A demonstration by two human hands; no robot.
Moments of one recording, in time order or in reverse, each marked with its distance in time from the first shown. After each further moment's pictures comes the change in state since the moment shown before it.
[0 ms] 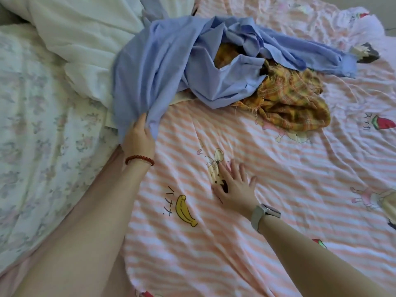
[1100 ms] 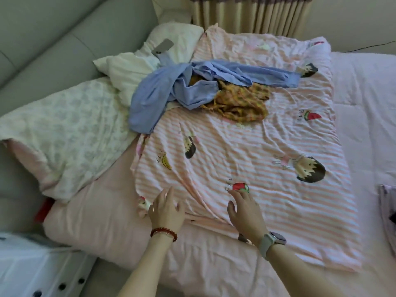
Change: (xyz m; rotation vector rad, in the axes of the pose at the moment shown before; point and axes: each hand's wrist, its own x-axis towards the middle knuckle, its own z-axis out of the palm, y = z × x) left_hand -0.411 0.165 -0.117 0.398 -0.289 -0.158; right_hand -0.313 0.154 -0.083 0.140 0.181 -0.229
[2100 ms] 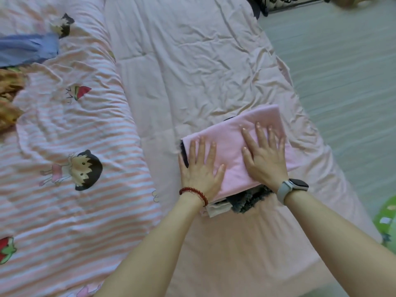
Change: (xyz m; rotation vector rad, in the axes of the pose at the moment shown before) left_hand -0.177 0.577 0.354 0.269 -0.349 0.928; right_hand -0.107 0.601 -0.225 -0.263 0.251 0.589
